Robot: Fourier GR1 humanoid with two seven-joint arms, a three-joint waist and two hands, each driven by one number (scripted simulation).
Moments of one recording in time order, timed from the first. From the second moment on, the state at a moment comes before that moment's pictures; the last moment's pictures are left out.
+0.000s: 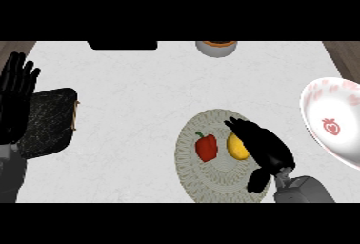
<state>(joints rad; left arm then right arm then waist) -0.24 0.37 0.18 -1.50 0.20 0.06 -0.01 -0.17 -0.26 0.36 -1.59 0.87 0.43 0.26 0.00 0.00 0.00</state>
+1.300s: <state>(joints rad) -0.28 0.32 0.22 -1.48 0.15 0.03 0.00 -0.24 -0.19 0.27 -1.30 1.05 0.23 0.03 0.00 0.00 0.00</state>
